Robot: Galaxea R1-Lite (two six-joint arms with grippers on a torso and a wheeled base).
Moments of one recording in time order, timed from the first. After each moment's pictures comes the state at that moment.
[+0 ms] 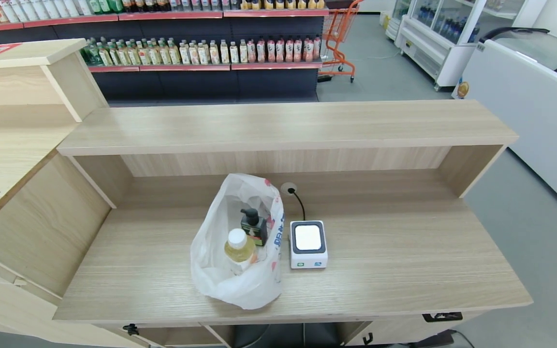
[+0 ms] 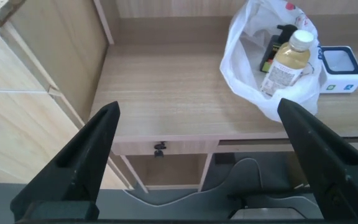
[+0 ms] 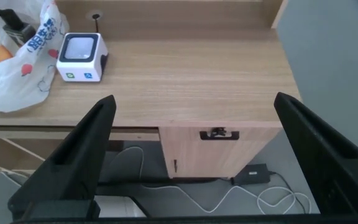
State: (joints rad) left arm 0.00 0.00 0.00 0.00 0.00 0.01; right arm 0.00 0.00 0.00 0.00 0.03 -0.07
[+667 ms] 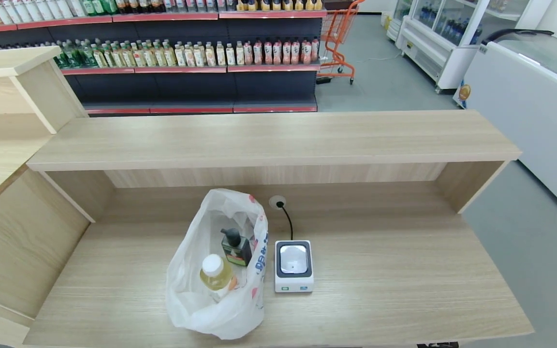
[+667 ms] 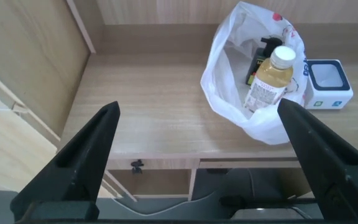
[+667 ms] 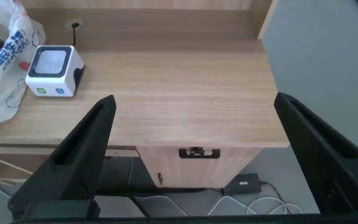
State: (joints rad) left arm 0.00 0.00 0.00 0.00 0.00 0.01; right arm 0.00 0.00 0.00 0.00 0.03 -0.07
